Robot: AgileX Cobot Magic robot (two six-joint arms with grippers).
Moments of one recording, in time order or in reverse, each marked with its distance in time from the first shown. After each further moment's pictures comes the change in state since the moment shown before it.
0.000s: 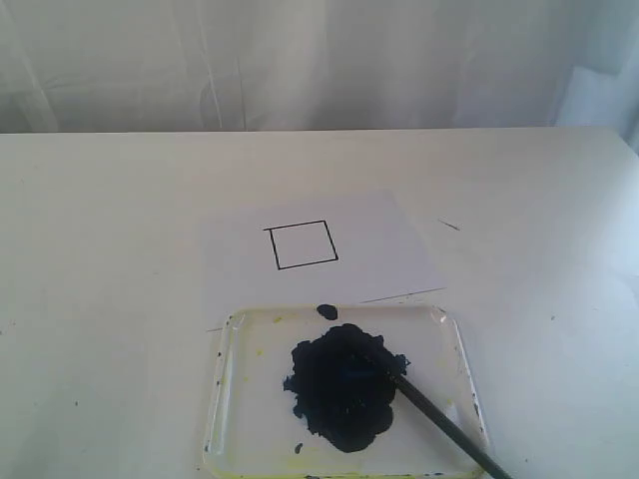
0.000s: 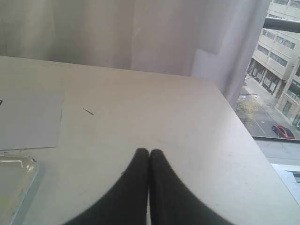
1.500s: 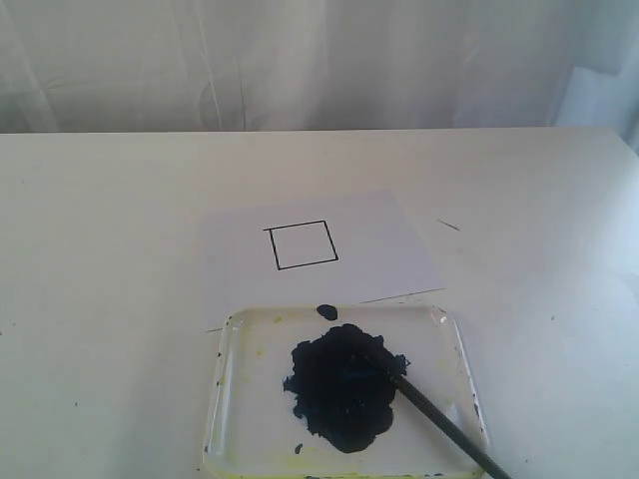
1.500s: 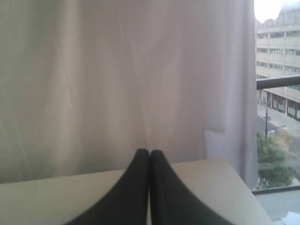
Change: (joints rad) left arm 0.000 0.142 -0.531 -0.014 0.182 -0.264; right arm 0.000 0.127 -0.525 0.000 0.162 0.216
